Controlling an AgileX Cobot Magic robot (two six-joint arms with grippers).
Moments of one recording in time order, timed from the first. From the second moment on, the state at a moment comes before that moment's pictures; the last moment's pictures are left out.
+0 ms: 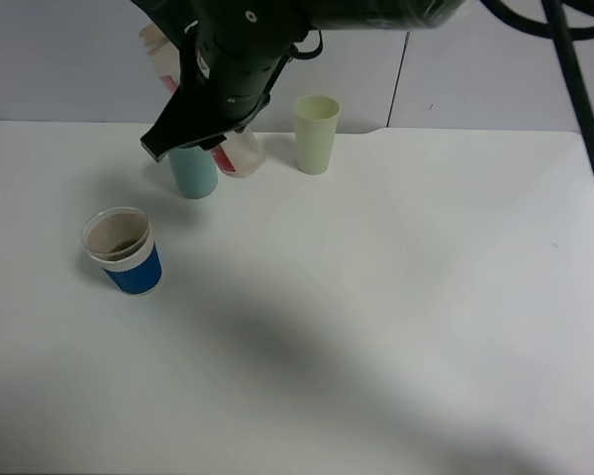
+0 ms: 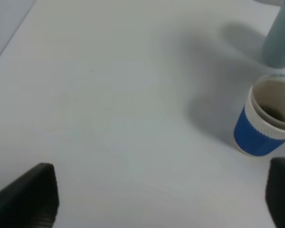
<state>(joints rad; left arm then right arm) 0.04 -0.01 -0.51 0.10 1.06 -0.19 0.94 1.96 -1.61 -0.43 0.67 0.29</state>
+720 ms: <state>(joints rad) 0.04 -0.01 -0.51 0.10 1.06 -0.19 0.82 1.81 -1.11 -0.22 0.14 0.12</state>
